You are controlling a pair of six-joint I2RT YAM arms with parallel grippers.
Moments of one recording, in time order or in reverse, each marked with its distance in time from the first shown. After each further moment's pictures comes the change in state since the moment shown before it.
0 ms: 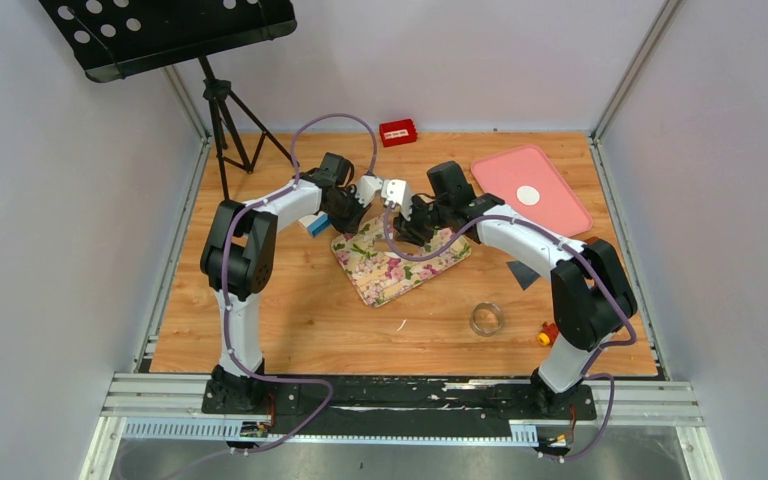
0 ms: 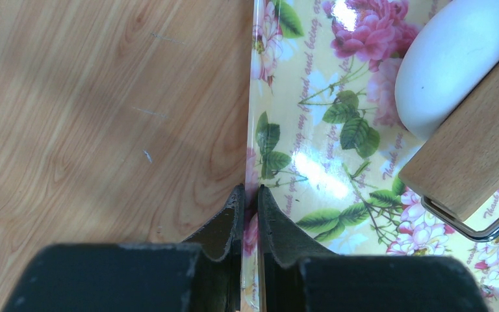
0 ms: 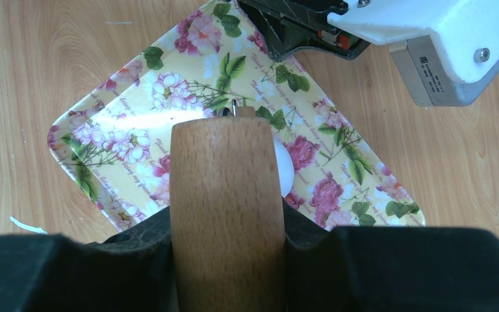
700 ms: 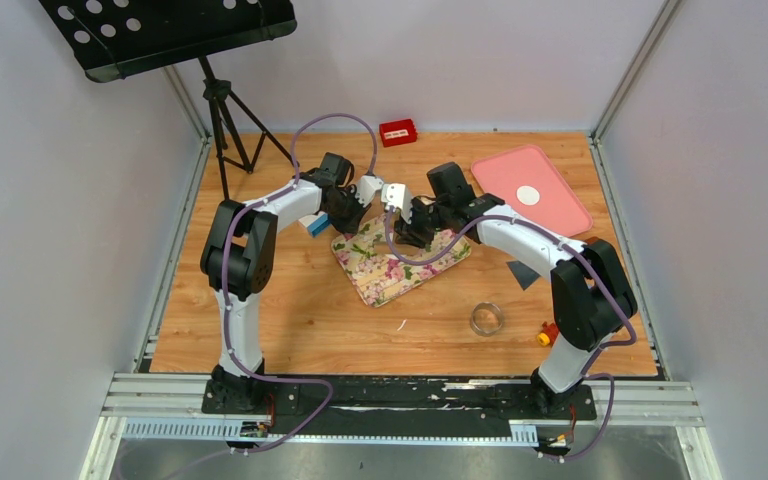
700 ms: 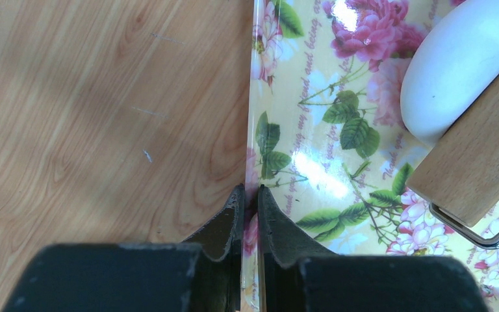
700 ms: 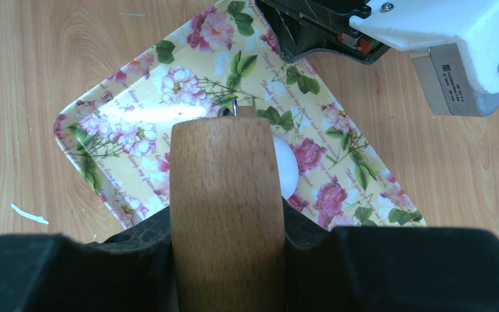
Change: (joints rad) left arm 0.000 0.001 0.002 -0.002 0.000 0.000; right arm 0.000 0.000 -0.002 -0.026 -0.030 -0.055
